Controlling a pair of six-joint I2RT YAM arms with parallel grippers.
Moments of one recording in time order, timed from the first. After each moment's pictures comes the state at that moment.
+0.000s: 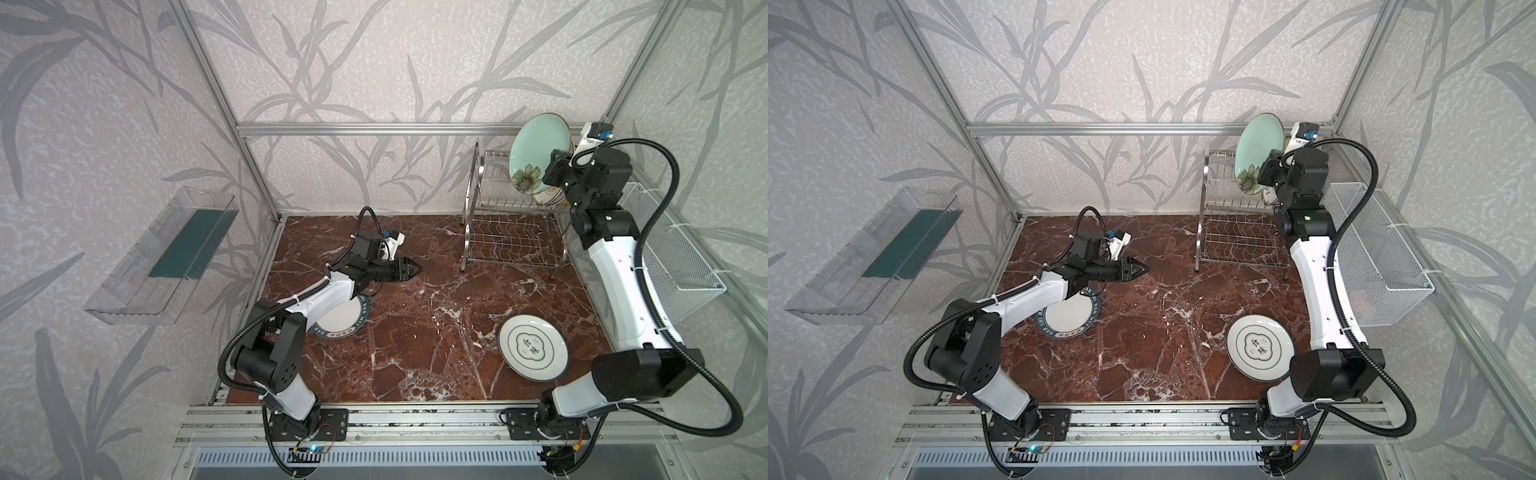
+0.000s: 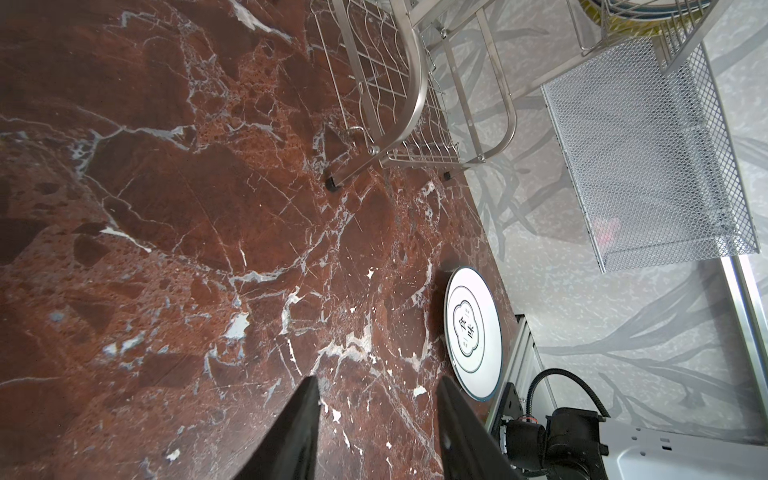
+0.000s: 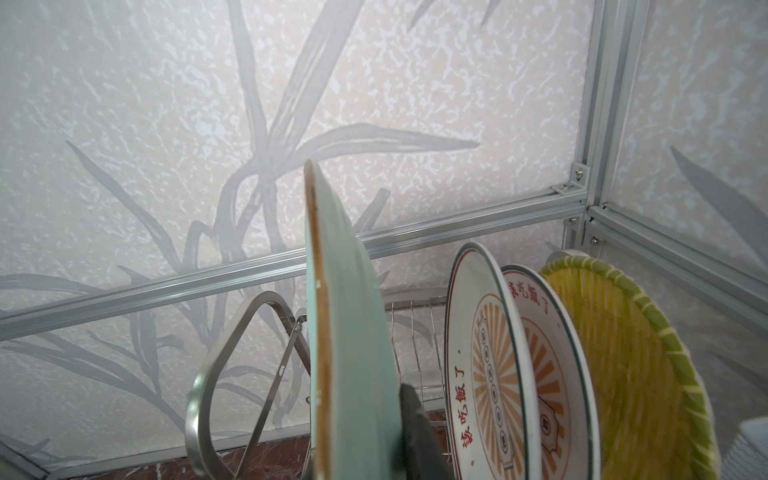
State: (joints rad) left arm -0.42 1.64 1.07 -0.04 0.66 -0.54; right arm 0.01 1.55 1.80 -0.27 0.07 0.21
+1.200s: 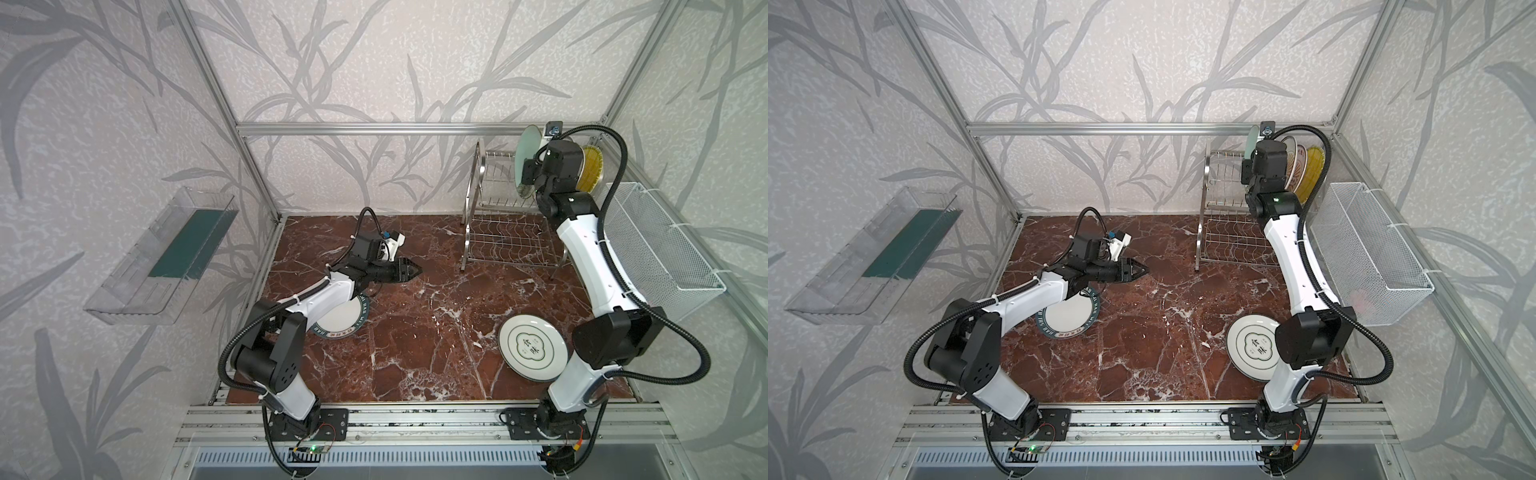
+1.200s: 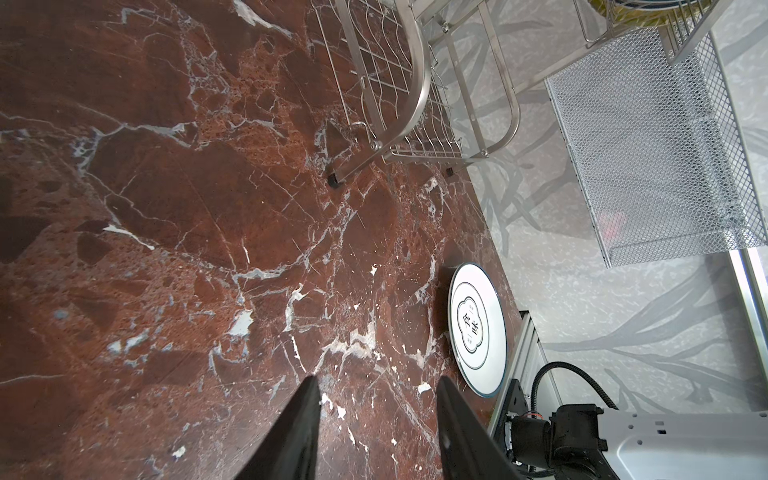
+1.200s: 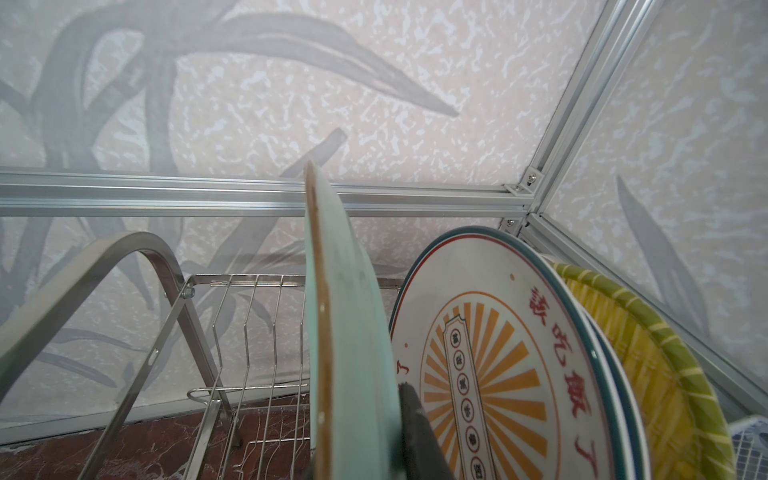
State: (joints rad) left arm -0.42 1.64 1.07 -0.04 0.66 -0.52; right arm 0.13 1.76 1.97 -0.36 0.40 -0.08
